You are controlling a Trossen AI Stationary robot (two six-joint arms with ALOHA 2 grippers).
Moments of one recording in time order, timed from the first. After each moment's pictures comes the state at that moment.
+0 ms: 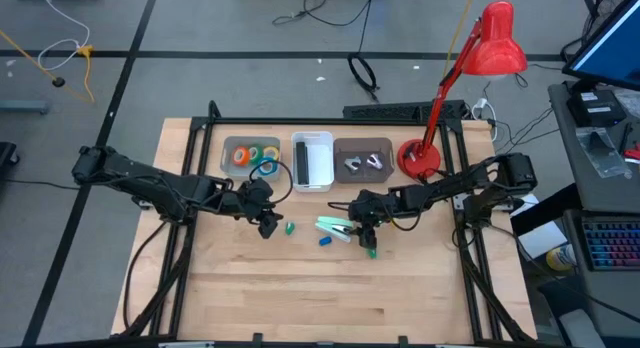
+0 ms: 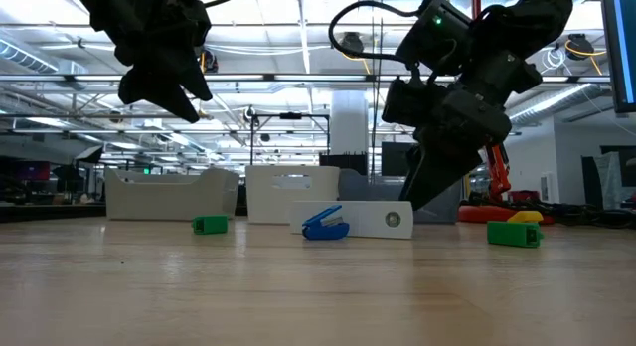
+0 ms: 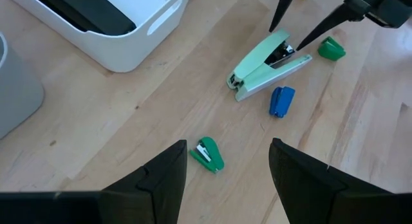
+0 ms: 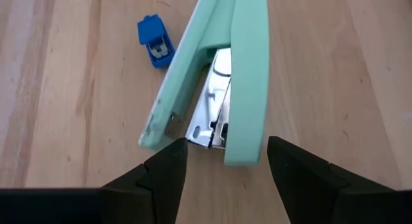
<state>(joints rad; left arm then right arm) -0.18 1.18 0.78 -0.46 -0.24 -0.79 0.04 1.63 0.73 0.00 -0.08 0.19</state>
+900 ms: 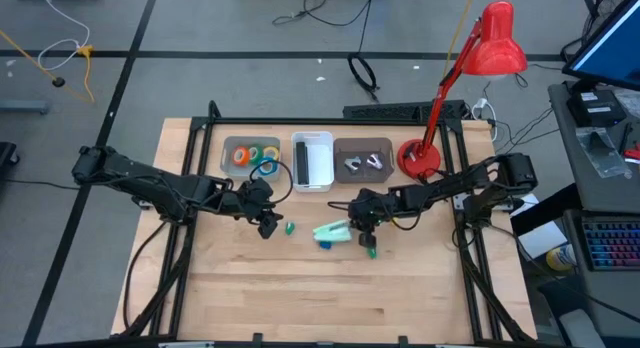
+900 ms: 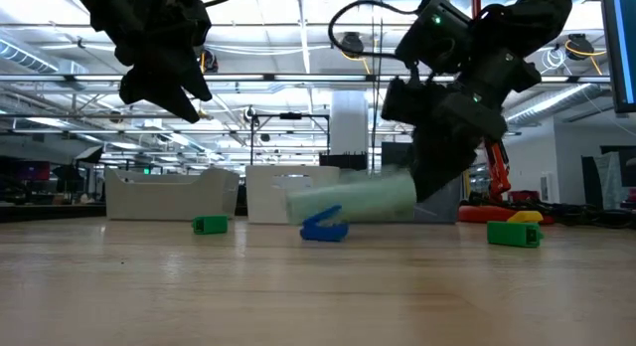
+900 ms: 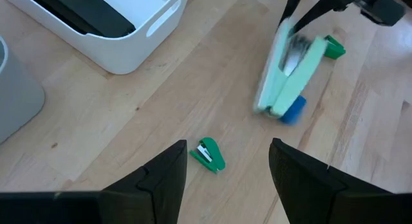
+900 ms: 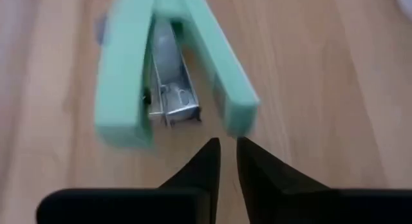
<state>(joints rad) -0.18 1.18 0.78 -0.46 -0.24 -0.77 0.04 1.63 0.73 -0.01 -0.05 0.17</state>
